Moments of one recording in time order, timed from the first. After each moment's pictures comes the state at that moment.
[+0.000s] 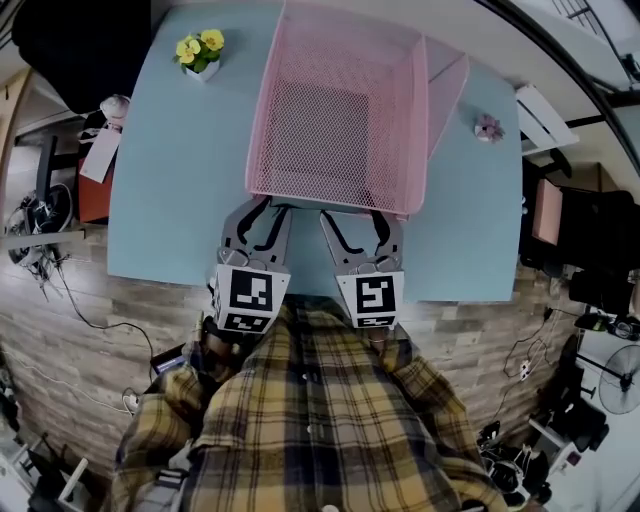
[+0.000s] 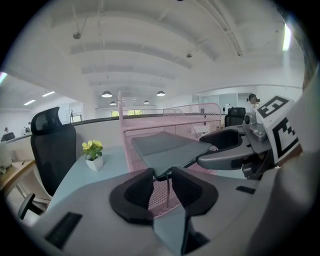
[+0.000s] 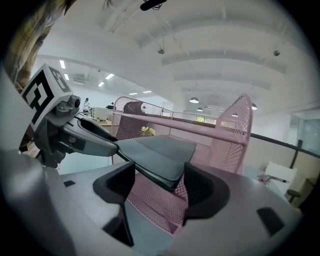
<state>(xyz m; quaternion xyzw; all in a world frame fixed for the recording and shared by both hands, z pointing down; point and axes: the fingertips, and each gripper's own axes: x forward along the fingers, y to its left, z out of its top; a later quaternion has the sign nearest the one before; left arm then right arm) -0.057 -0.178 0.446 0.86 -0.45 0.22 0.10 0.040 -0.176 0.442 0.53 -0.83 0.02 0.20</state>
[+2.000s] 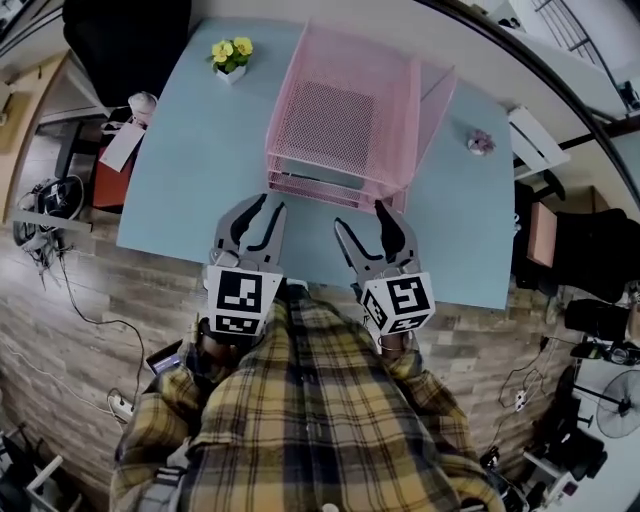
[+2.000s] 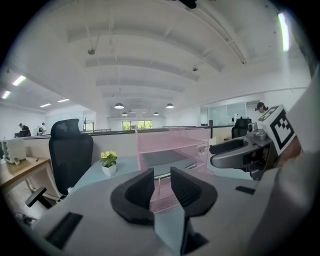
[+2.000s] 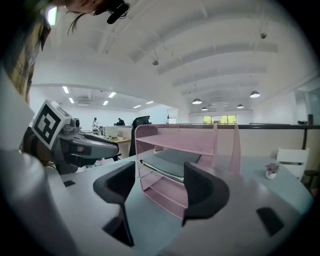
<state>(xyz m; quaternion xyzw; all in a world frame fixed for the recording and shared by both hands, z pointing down) -0.080 -0.121 0.387 0.85 -0.51 0.15 0.07 0.052 -0.115 0.394 0.48 -0.86 0.07 0.11</state>
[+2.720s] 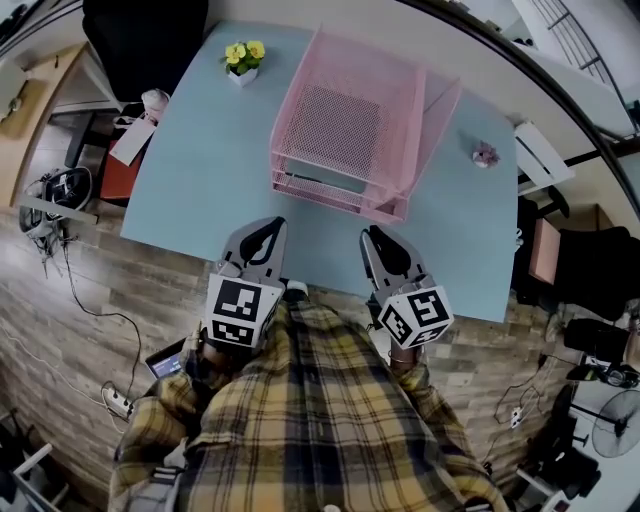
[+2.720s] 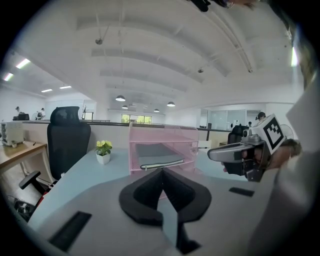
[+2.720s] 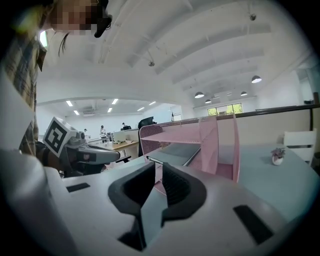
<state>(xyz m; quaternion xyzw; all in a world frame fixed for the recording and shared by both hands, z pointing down) -0.067 -0.092 0.397 0.85 -0.49 0.14 0.13 0.077 -0.092 0.396 0.44 -0.88 0.13 0.09</state>
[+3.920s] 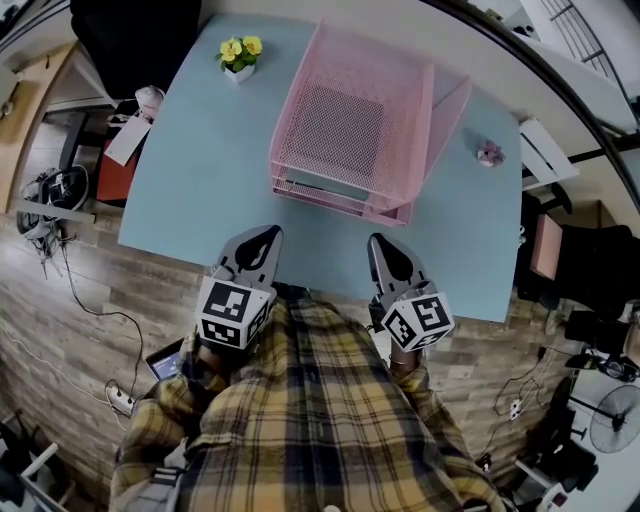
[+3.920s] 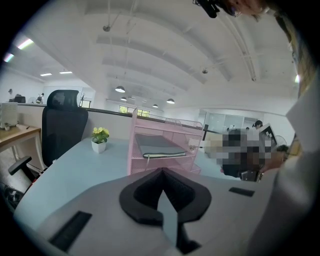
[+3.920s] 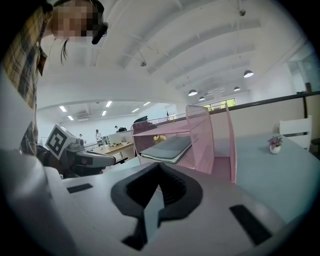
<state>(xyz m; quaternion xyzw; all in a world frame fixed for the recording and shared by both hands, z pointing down) -0.079 -0.101 0.428 0.86 -0.46 0.13 0.19 0.086 -0.103 0.419 0.46 -0.87 0.17 0.07</state>
